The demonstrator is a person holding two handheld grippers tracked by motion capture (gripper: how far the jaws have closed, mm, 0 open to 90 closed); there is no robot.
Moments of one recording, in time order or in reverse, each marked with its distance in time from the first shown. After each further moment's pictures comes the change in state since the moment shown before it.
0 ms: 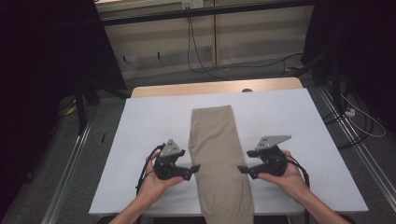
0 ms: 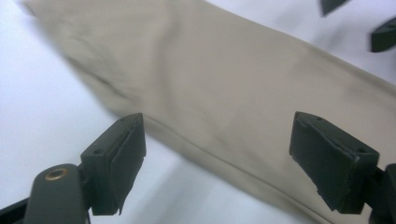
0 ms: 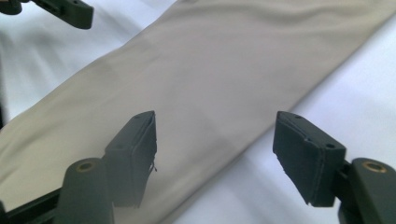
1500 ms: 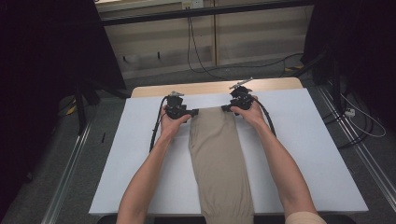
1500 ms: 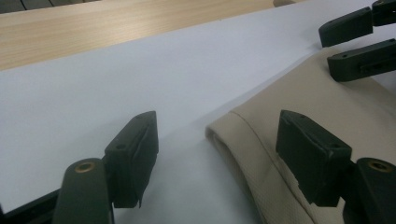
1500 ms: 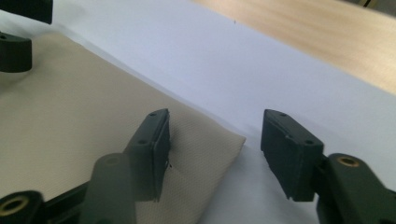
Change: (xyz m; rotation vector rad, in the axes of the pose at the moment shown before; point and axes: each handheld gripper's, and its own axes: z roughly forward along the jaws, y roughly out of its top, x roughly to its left) left arm 0.149 0.074 0.131 -0.018 0.128 -0.187; right arm -0.172 0.112 0.148 0.051 -0.190 0.137
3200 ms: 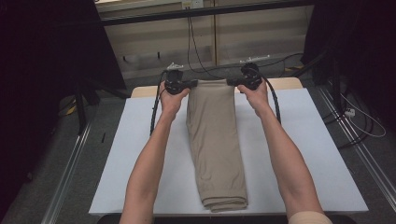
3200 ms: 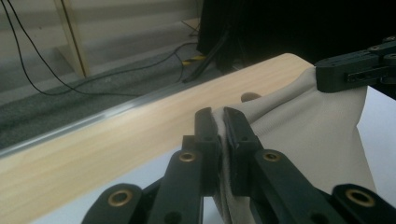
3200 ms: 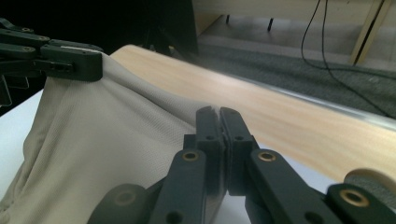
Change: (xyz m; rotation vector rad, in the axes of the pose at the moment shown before) left arm -0.008 0.093 -0.037 -0.181 -0.068 0.038; right arm -0.007 0.057 -0.073 -0.255 0.047 0.093
